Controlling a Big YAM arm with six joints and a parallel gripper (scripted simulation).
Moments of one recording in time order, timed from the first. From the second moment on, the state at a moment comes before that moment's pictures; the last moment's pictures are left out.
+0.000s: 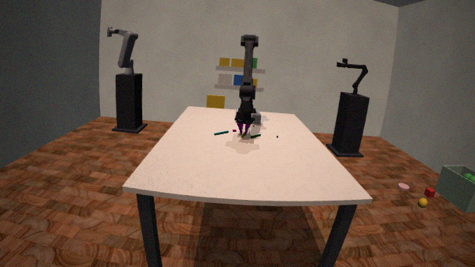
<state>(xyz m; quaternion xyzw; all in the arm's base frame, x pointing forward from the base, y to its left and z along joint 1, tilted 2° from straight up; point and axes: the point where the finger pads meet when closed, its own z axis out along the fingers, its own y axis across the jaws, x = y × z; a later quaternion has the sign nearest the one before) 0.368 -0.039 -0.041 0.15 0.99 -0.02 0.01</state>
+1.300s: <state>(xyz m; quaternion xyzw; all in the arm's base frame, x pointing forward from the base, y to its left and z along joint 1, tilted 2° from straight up) 0.368 -0.039 -0.041 0.15 0.99 -0.02 0.01</state>
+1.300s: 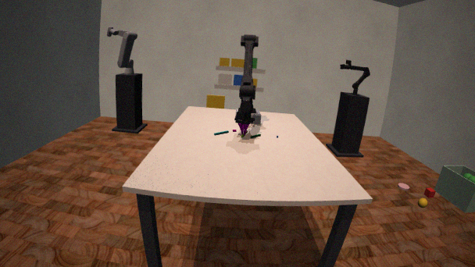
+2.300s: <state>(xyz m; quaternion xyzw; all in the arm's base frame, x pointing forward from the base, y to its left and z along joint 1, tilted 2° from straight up) 0.359 -0.037 0.018 0.15 0.99 -0.02 0.01</state>
